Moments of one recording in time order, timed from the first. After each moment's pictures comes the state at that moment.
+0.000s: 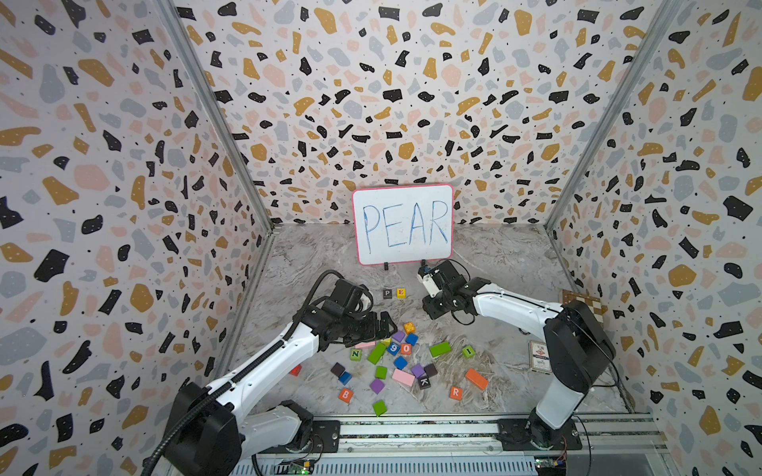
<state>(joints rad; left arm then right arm) -0.52 1.19 0.83 -0.64 0.40 -0.61 0.67 1.76 1.19 -0.45 -0.05 0.09</state>
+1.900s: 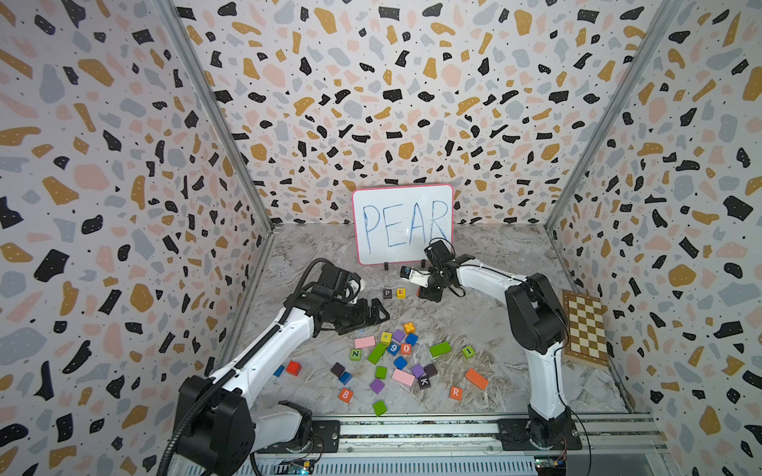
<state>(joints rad) -0.36 1.25 0.94 -0.73 0.52 -0.48 0.56 2.10 1.56 -0.57 -0.23 -0.77</state>
